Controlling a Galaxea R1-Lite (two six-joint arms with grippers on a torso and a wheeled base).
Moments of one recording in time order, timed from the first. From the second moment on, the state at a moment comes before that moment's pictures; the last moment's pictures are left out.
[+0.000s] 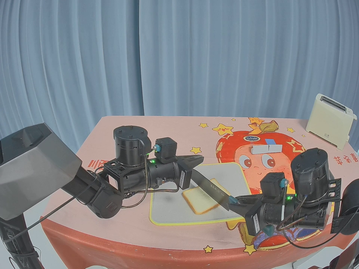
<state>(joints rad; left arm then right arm) -0.59 2.10 -0.91 -0.99 -0.38 0.00 0.83 1.58 -0.58 -0.39 -0.12 0.09</state>
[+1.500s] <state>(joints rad) -0.62 2.18 -0.92 -1.06 -0.37 0.00 0.83 1.61 -0.58 -0.39 -0.12 0.09</state>
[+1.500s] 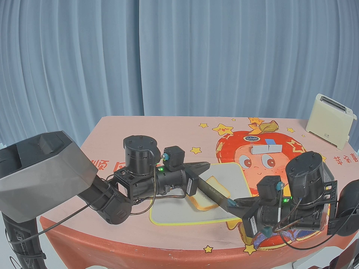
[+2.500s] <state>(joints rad) -0.62 2.19 -0.91 -1.06 -0.37 0.00 0.82 1.62 -0.60 -0.39 -0.12 0.09</state>
